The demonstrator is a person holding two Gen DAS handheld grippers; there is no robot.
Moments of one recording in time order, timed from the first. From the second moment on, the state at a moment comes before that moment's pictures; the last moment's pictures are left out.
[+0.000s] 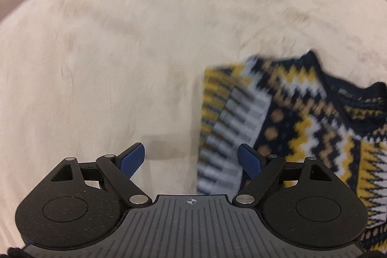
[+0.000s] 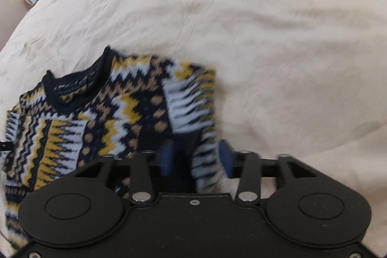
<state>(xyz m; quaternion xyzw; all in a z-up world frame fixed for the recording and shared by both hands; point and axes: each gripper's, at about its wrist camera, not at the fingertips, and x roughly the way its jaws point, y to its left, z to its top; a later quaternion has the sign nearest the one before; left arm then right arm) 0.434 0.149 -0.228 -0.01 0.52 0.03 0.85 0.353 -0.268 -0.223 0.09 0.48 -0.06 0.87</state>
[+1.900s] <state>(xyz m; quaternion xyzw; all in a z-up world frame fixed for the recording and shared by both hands) 0.220 0.093 -0.119 -0.01 0.42 -0.05 0.91 0.216 -0.237 -0.143 0.08 0.32 0.09 0.94</state>
